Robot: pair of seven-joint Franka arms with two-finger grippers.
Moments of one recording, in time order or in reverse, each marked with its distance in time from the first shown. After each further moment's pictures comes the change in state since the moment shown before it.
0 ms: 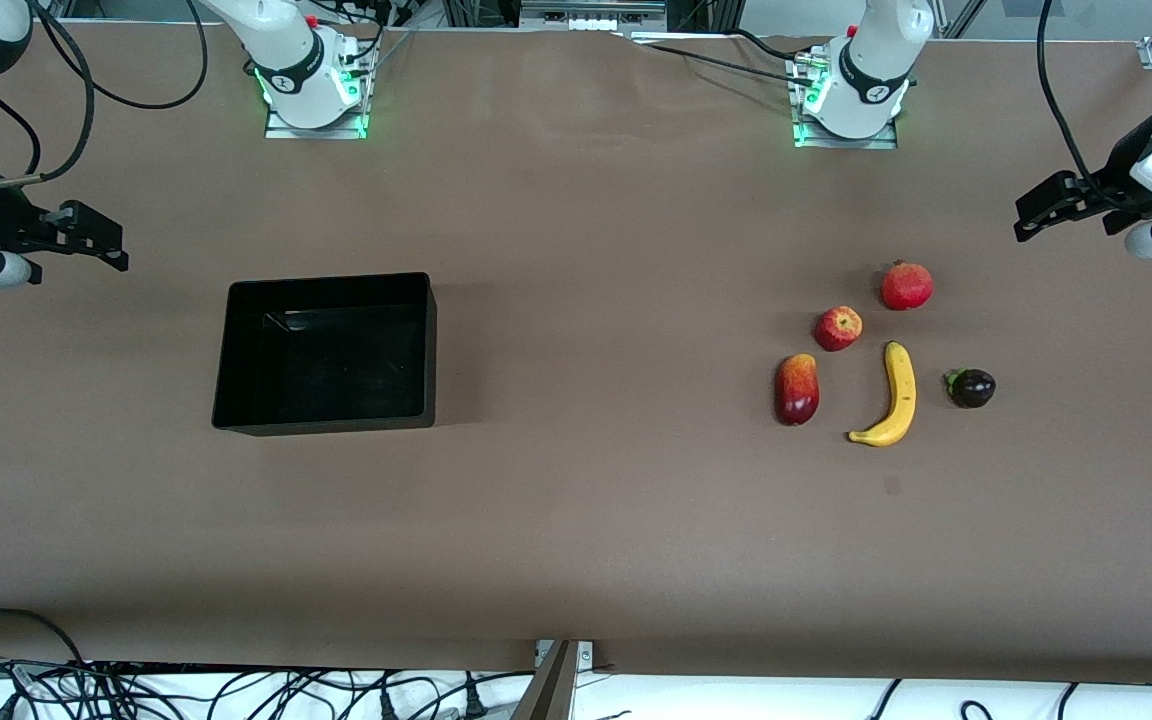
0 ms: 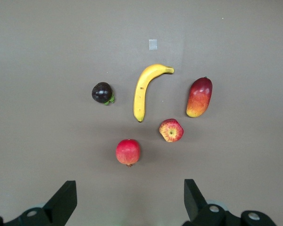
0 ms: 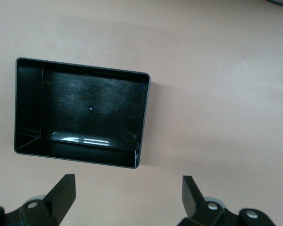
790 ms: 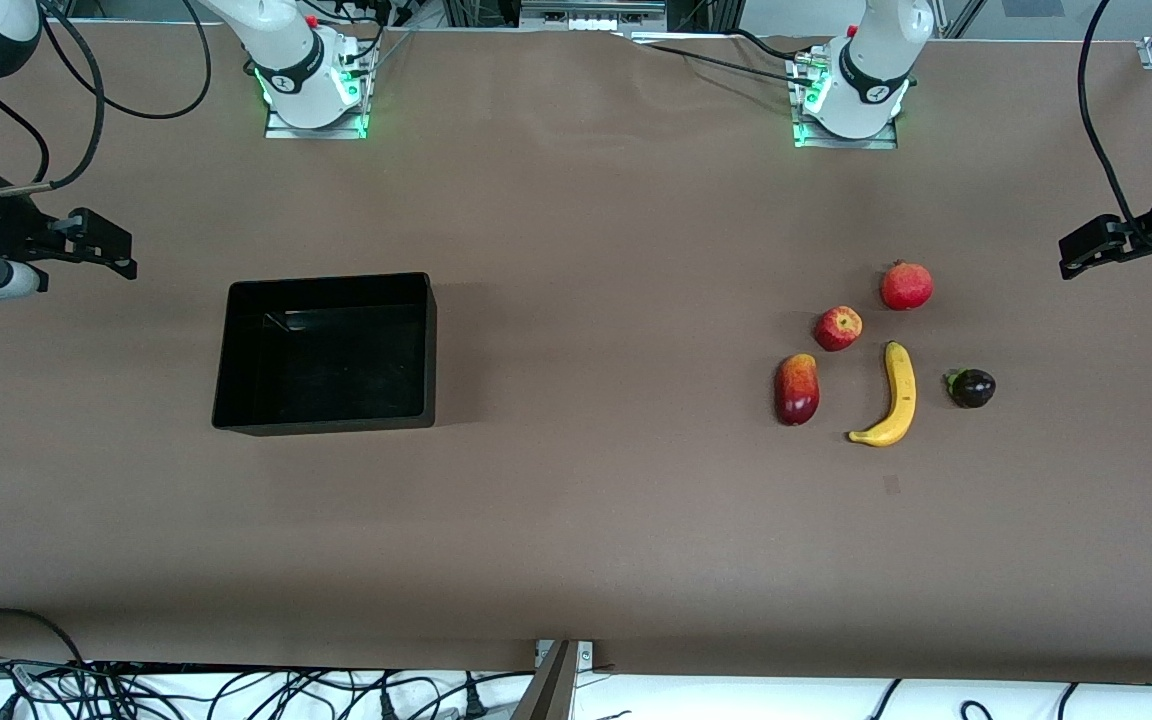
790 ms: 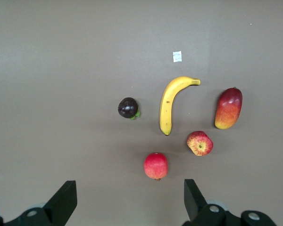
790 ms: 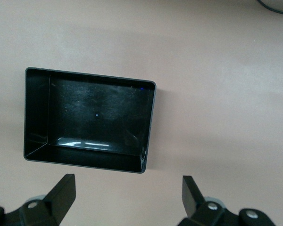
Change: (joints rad) left arm 0.028 0.123 0.015 0.124 0.087 0.002 0.097; right arm 0.026 0.049 0.007 0.089 0.003 -0.038 0.043
